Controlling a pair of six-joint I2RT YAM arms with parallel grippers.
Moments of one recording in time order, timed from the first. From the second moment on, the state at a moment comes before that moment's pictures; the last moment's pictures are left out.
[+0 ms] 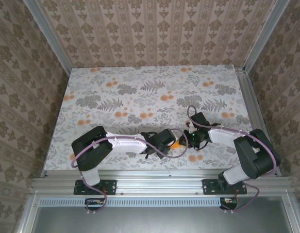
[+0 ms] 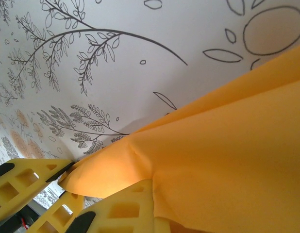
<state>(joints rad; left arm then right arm) -1.17 1.78 0.96 -0.28 -0.15 -0.12 0.37 1.48 0.60 -0.31 -0.48 0.71</state>
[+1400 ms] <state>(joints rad) -1.17 1.78 0.96 -0.28 -0.15 -0.10 0.40 1.46 0.58 -0.34 -0.43 0.63</state>
